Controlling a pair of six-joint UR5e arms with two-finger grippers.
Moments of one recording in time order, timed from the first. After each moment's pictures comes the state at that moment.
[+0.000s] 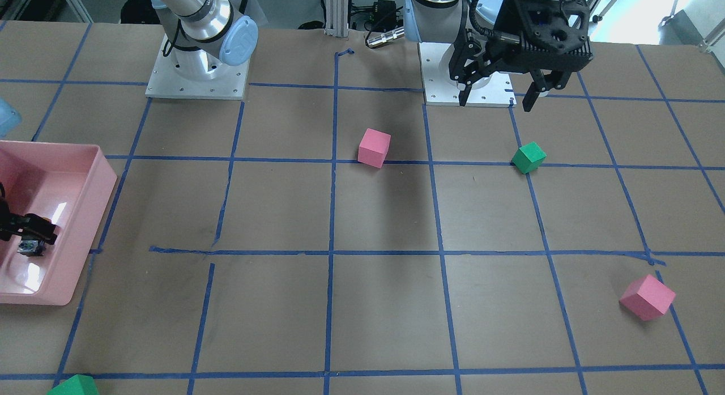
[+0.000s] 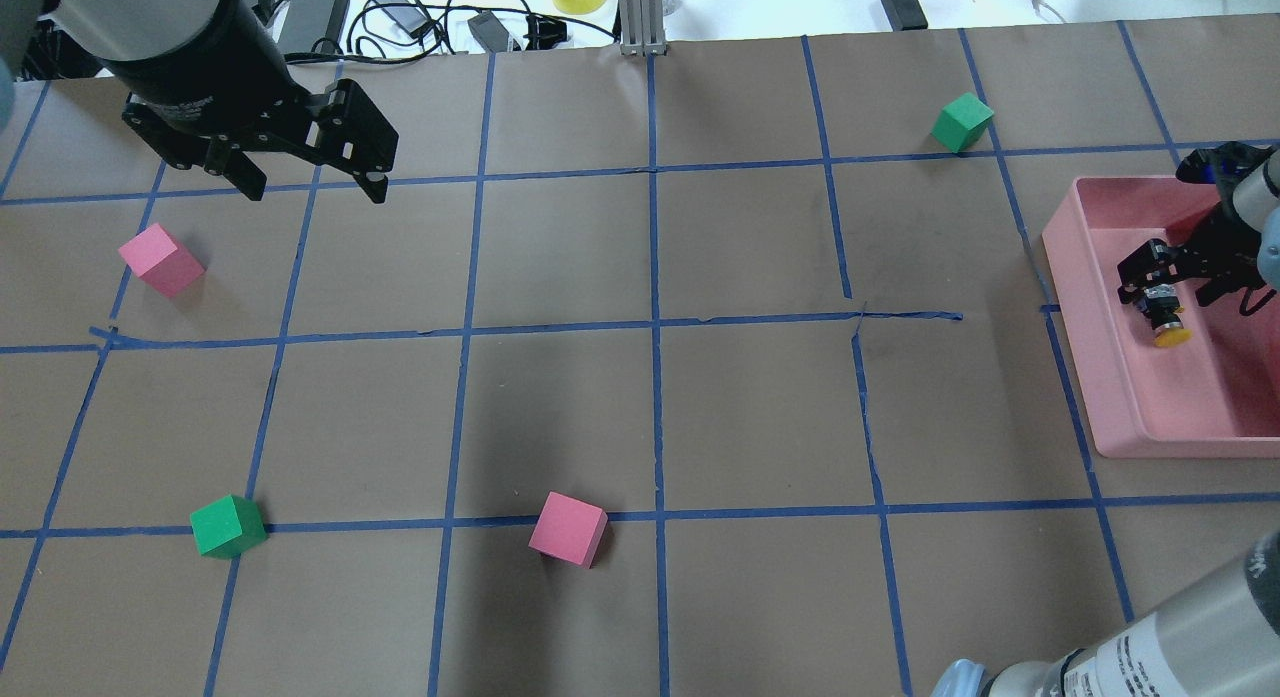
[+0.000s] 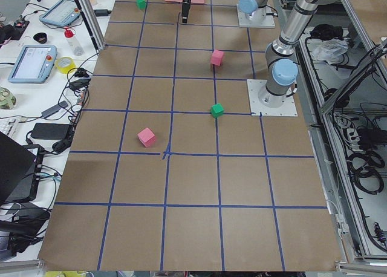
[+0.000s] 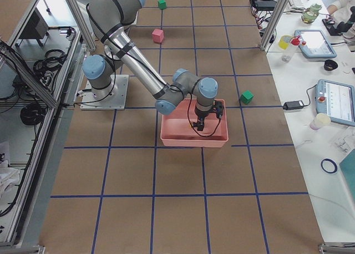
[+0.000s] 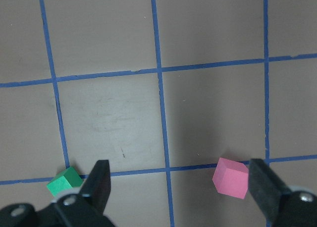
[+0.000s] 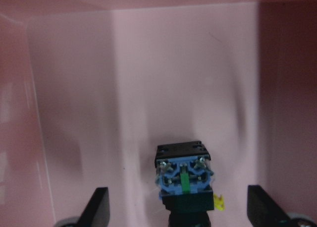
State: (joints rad) left arm -1.60 -1.51 -1.50 -1.62 1.57 0.05; right arm 0.94 -1.14 1.82 -2.23 -1.57 -0.54
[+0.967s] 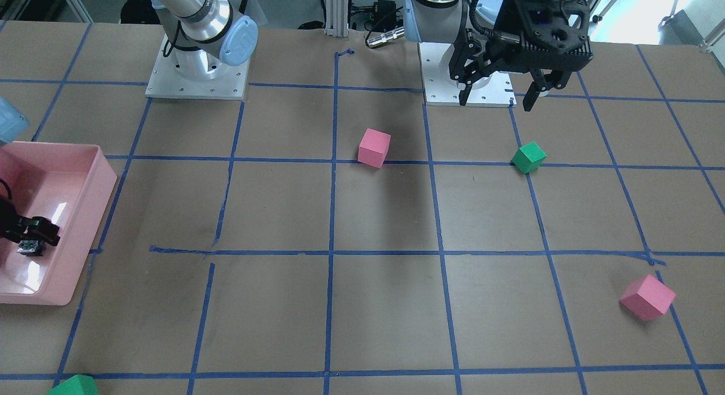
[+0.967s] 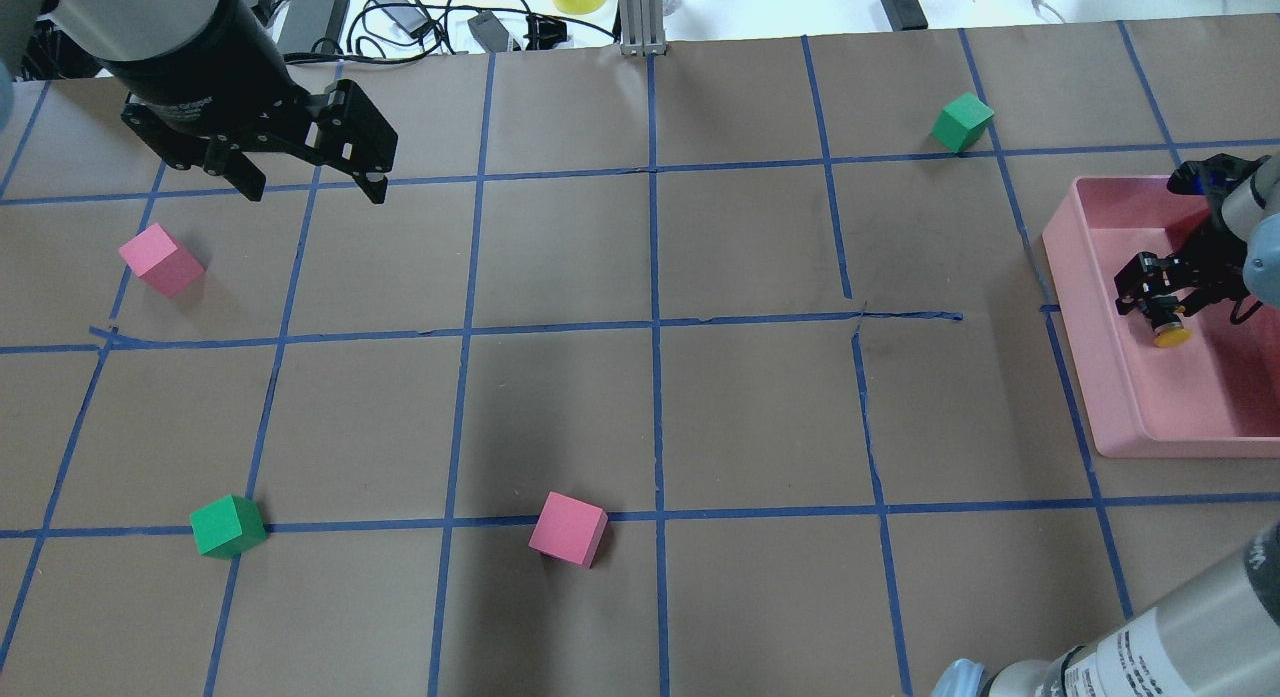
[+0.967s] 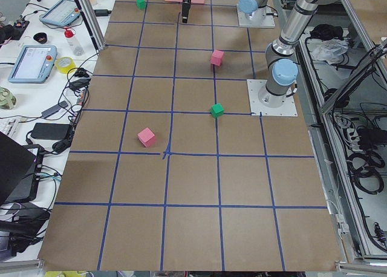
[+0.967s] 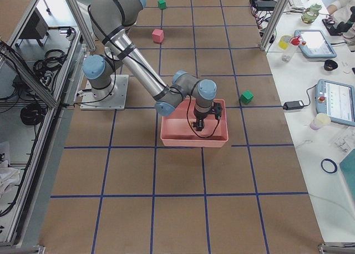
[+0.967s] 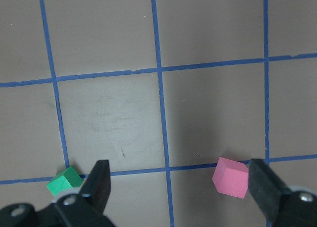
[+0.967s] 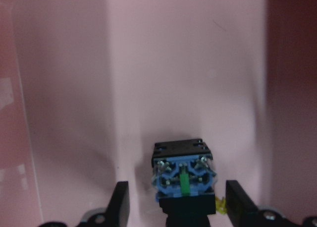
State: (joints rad) left arm -1.60 -1.51 -1.50 -1.62 1.57 0.05; right arm 0.94 -1.13 1.84 -2.26 -1.59 -0.56
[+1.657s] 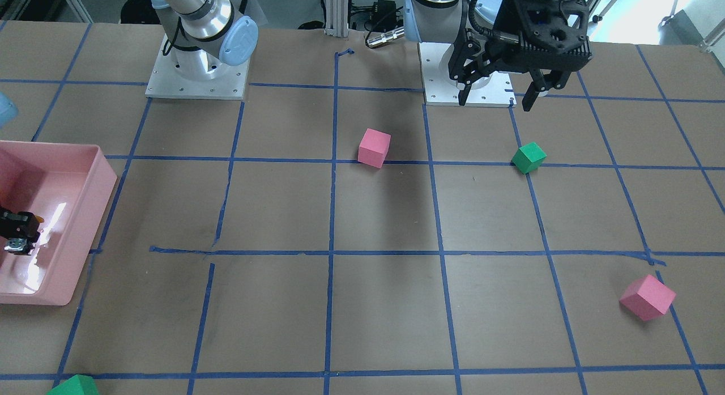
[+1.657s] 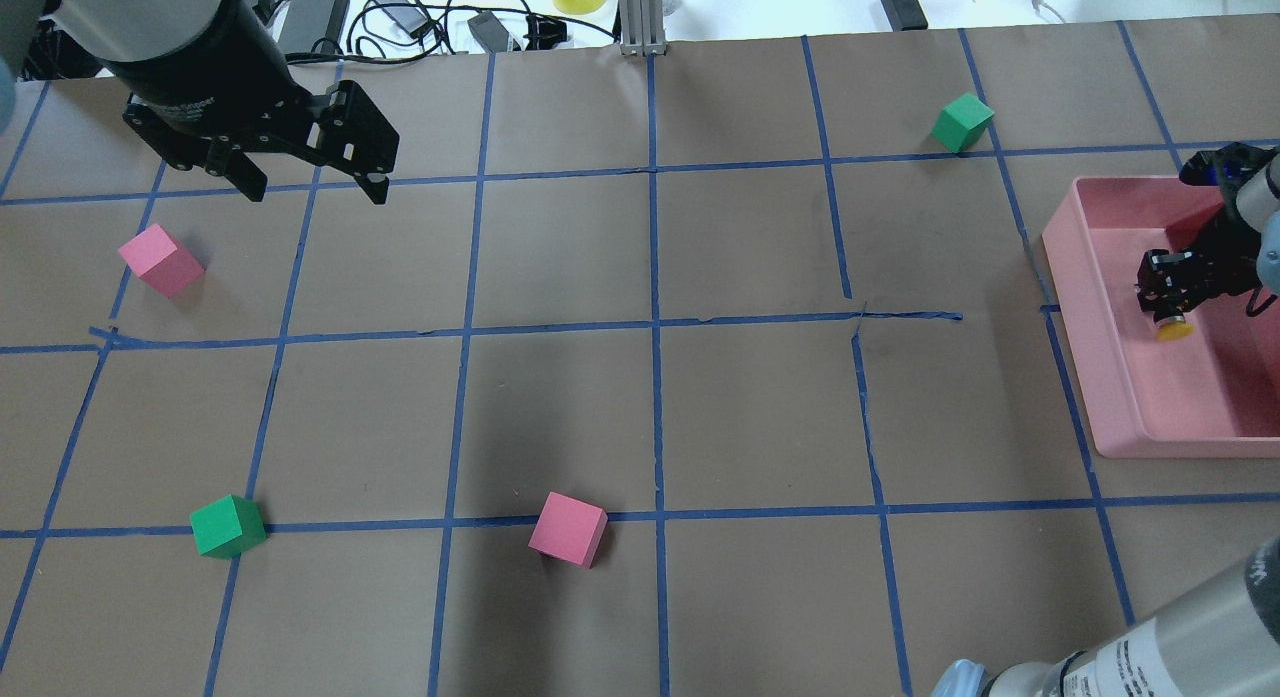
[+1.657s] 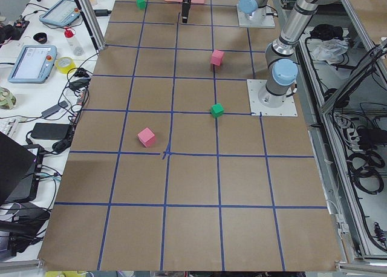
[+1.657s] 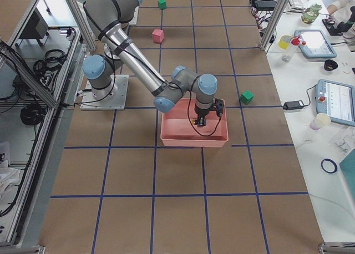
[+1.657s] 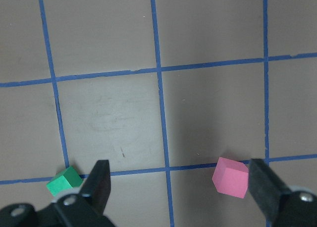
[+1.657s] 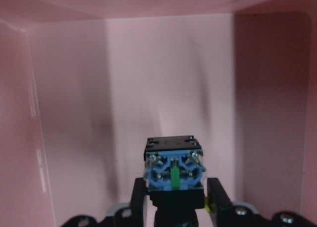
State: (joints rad) left arm -1.60 -1.51 -1.50 -1.62 1.57 0.05; right arm 0.95 -1.19 1.81 -2.22 -1.59 -0.54
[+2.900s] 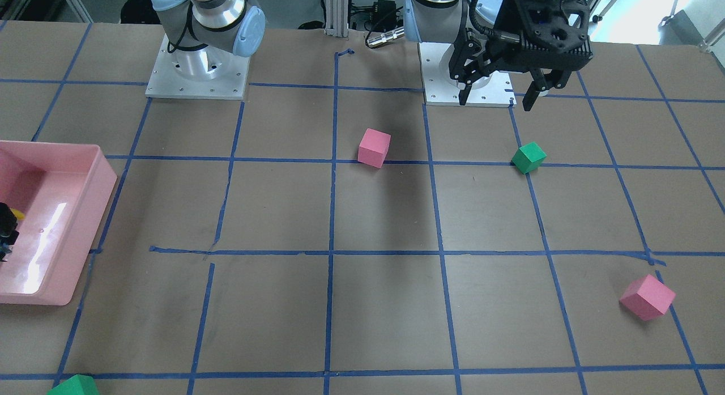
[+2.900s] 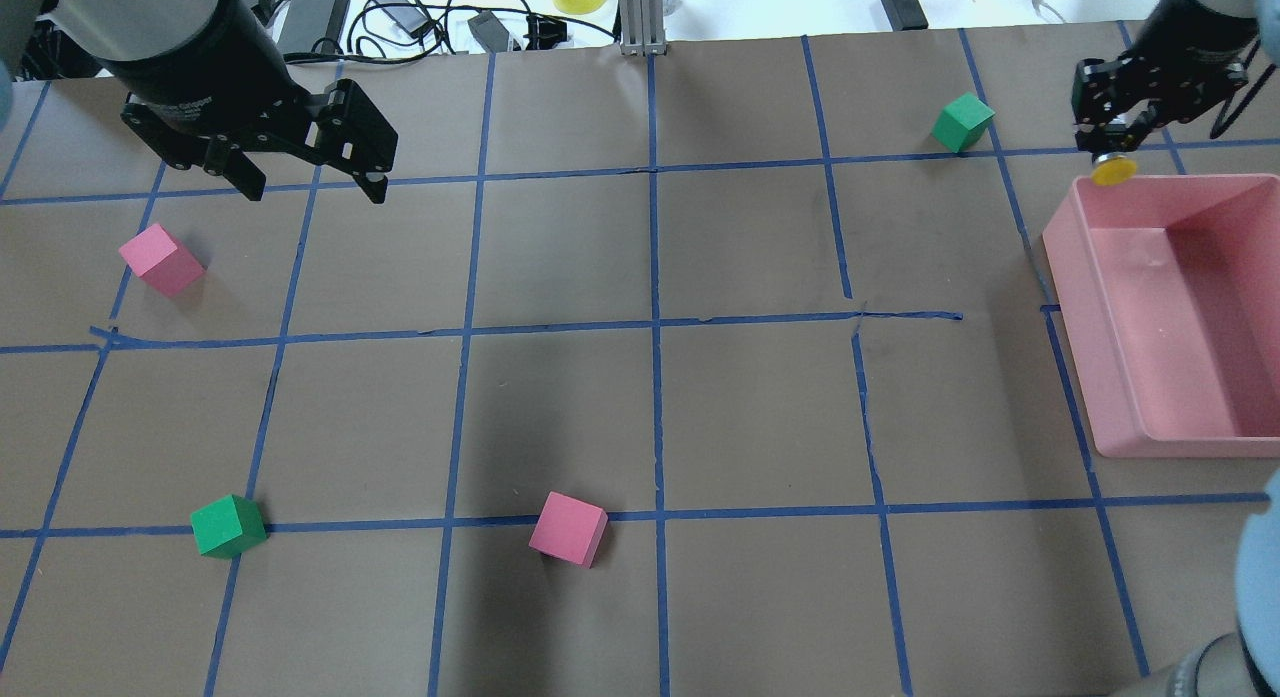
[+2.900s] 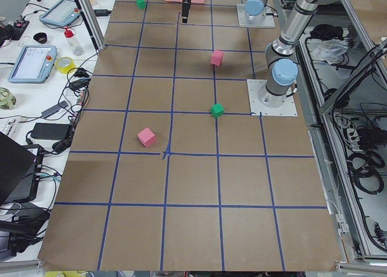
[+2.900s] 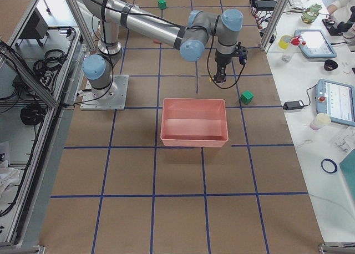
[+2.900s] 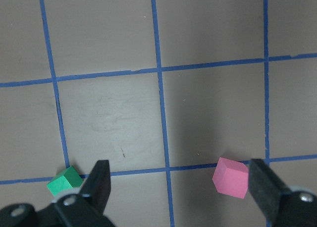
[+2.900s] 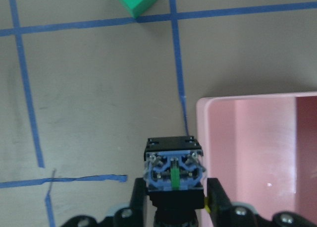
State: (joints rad) left arm -1.60 -1.51 -1.50 -1.62 1.57 0.05; right arm 1.28 -1.27 1.46 -1.80 -1.58 -0.22
